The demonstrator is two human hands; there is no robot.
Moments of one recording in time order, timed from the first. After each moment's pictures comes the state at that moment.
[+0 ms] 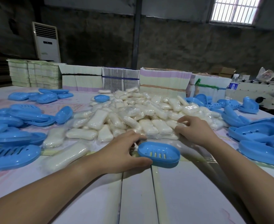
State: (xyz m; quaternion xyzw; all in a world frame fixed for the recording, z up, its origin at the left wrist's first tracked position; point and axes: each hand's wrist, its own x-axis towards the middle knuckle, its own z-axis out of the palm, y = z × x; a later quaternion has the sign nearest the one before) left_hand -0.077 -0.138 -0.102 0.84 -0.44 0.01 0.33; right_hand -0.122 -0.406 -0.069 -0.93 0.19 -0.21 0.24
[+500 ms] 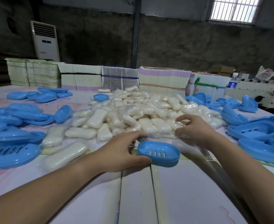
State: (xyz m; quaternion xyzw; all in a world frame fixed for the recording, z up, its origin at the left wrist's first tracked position) left_hand -0.074 -0.138 -0.107 0.83 -0.44 0.00 0.36; right_hand -0.127 -0.400 -0.064 -0.89 0.19 -0.16 0.39
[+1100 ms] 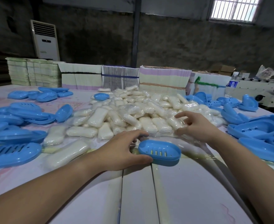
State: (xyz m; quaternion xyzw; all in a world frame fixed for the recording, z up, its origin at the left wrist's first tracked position) left_hand -0.074 -0.136 -0.107 0.82 -0.44 0.00 0.36; right_hand -0.139 -0.400 -0.055 -0.92 0.11 -0.16 0.35
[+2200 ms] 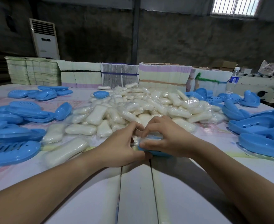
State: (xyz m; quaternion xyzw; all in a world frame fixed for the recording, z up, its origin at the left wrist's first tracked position) left_hand -0.086 -0.139 -0.097 0.82 -0.41 -0.02 0.41; right_hand -0.149 -0.319 -0.063 -0.97 -0.12 -0.12 0.20
